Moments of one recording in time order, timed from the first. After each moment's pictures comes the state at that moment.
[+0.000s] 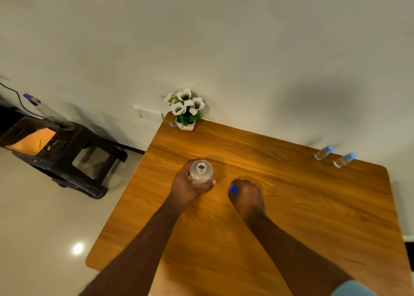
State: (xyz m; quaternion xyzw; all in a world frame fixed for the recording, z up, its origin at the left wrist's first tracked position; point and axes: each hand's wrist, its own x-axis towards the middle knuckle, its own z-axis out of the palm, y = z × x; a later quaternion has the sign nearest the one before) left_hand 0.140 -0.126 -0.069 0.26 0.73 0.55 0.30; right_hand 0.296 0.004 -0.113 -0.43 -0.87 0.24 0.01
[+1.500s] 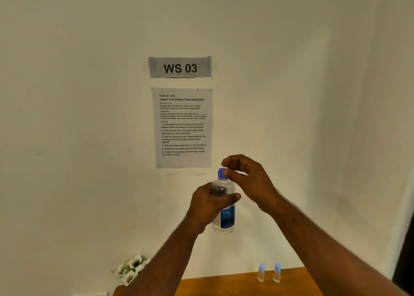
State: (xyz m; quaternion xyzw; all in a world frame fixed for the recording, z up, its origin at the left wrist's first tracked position) left_hand 0.224 0.024 0.310 0.52 0.62 0.53 0.27; right_hand 0.362 0.073 0.366 -0.26 -0.75 0.37 0.48
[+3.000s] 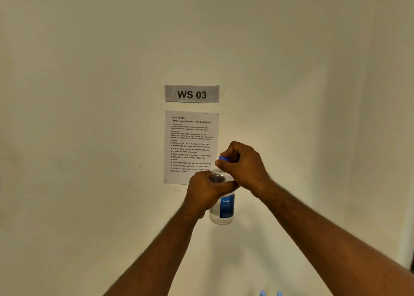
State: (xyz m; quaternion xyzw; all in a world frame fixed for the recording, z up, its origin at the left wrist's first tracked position) left_hand 0.227 -0.010 0.397 0.53 0.54 0.63 0.18; right_hand 0.346 0.038 0.455 -0.29 -0.79 0.22 0.49
